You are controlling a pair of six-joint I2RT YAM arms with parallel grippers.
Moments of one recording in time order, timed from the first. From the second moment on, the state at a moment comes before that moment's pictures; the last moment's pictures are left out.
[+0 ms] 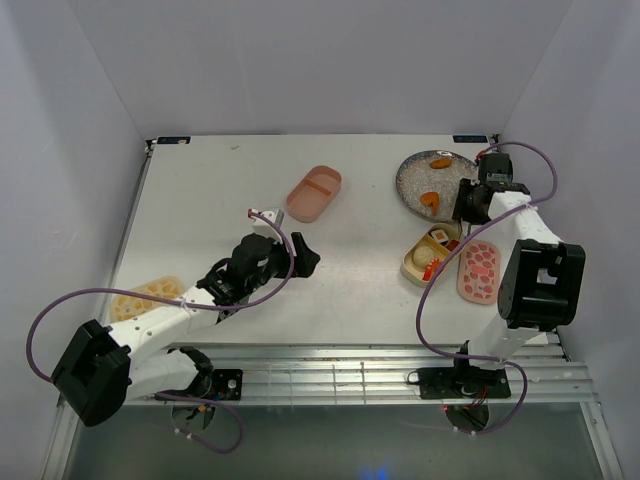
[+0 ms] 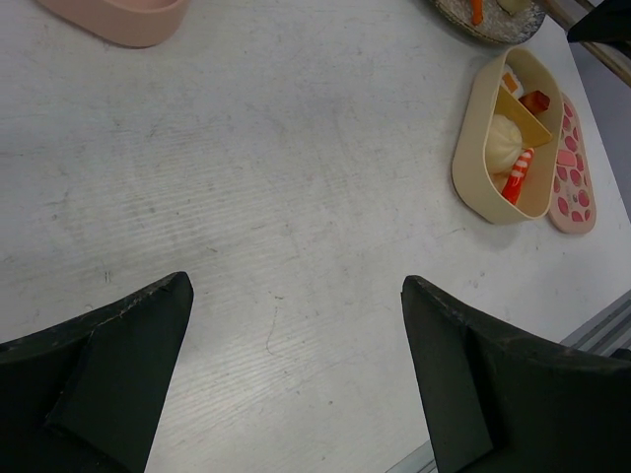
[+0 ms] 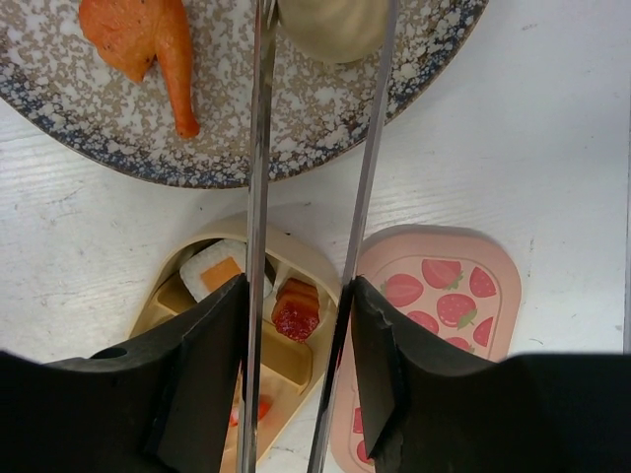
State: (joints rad) left arm -0.73 1.13 0.57 0.15 -0.11 -0.57; right arm -0.08 1.66 1.22 -0.53 0.02 0.10
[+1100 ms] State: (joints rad) left arm -0.73 0.73 0.42 0.16 -0.36 -0.61; right arm 0.60 1.80 1.63 -0.46 0.05 0.14
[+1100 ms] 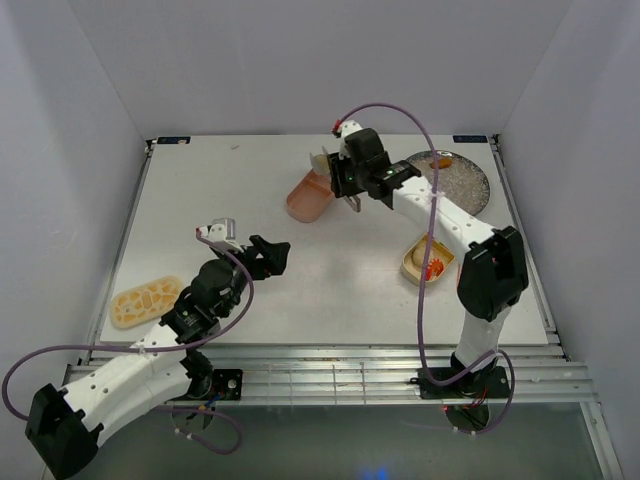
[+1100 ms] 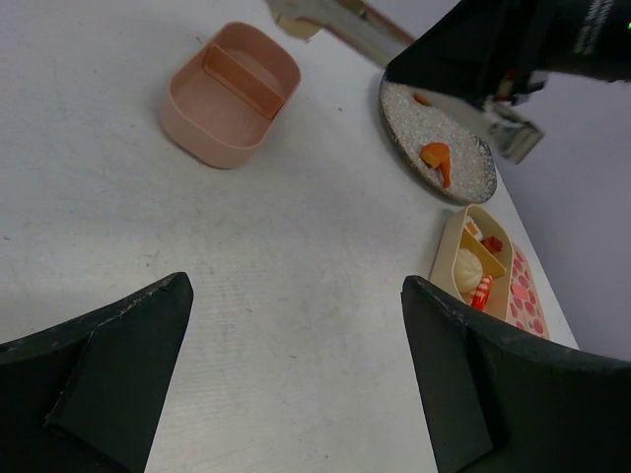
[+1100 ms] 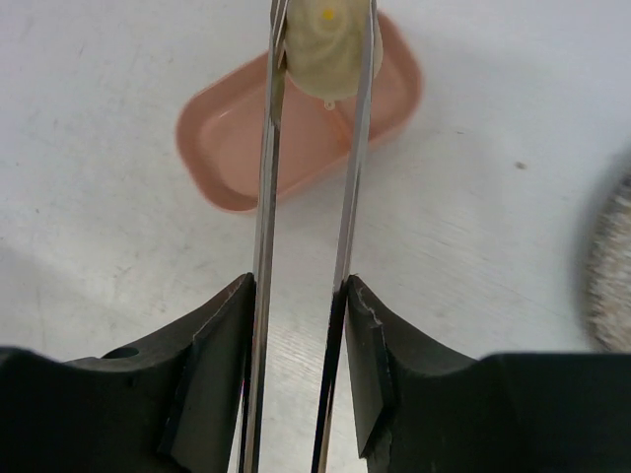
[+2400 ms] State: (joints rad) left arm -0.73 0.70 0.40 0.16 -0.38 -0.63; right arm 0.75 1.85 1.37 -0.23 0.11 0.21
